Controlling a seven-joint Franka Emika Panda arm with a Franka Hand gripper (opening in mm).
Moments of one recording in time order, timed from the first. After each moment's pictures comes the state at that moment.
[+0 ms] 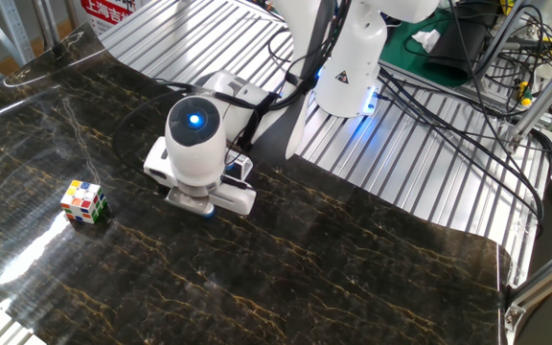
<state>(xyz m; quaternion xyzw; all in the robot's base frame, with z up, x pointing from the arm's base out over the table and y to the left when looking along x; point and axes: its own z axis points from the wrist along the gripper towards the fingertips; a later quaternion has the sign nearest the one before) 0.505 -0.090 0.065 0.11 -0.99 0.05 0.10</state>
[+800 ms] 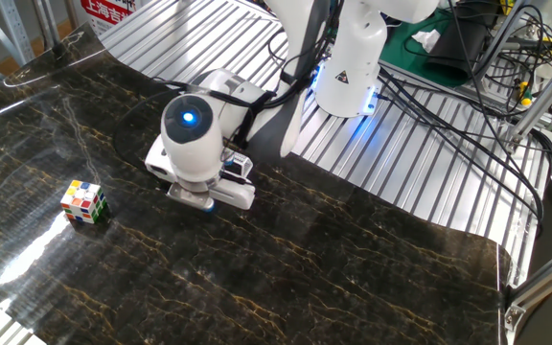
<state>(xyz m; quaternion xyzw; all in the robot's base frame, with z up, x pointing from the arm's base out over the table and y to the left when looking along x) 0.489 -0.094 0.058 0.11 -0.99 0.03 0.11</state>
